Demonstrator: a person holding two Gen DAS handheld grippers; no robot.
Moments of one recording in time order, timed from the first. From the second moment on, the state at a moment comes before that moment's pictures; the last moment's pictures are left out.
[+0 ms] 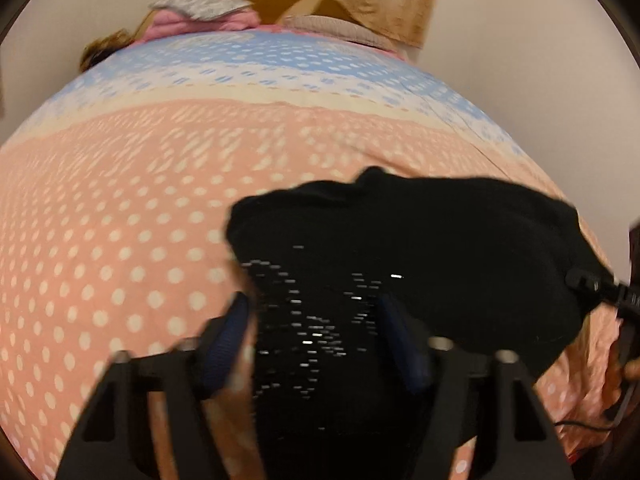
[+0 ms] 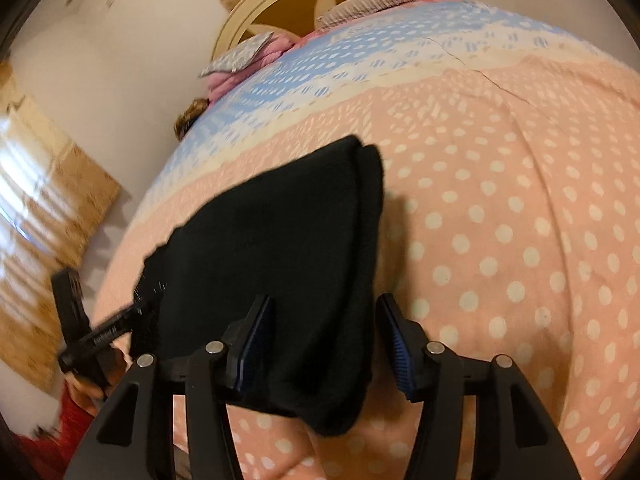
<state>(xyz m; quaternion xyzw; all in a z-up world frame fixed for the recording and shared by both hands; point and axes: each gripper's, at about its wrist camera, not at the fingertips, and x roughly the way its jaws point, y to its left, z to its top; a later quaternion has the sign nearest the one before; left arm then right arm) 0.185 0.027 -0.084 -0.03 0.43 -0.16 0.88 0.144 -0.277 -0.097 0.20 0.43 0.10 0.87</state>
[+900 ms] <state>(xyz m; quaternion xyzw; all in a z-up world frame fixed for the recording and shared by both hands) 0.225 0.233 -0.010 0.00 0.30 0.10 0.95 0.325 -0.010 -0.011 0.10 0.37 0.34 0.86</state>
